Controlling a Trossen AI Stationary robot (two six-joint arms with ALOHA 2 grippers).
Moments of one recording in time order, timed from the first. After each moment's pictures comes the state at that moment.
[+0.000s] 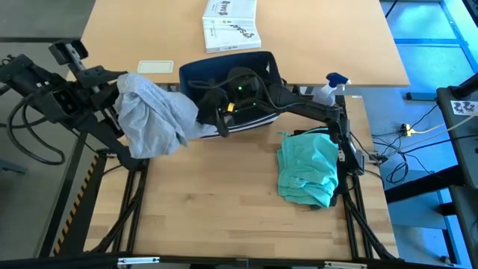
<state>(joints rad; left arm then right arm) -0.58 1.14 1.94 -0.19 -0.61 1.20 -0.18 2.13 2.35 -0.45 -0.42 -0.21</state>
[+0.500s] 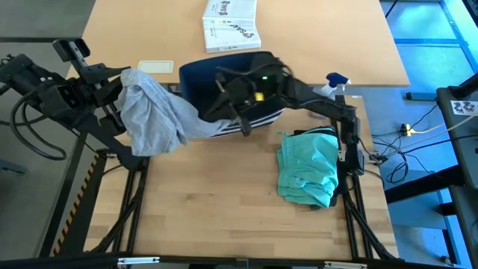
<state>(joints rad) -0.58 1.14 1.94 -0.20 -0.70 1.15 -0.17 2.02 2.36 -0.34 -0.73 -0.12</state>
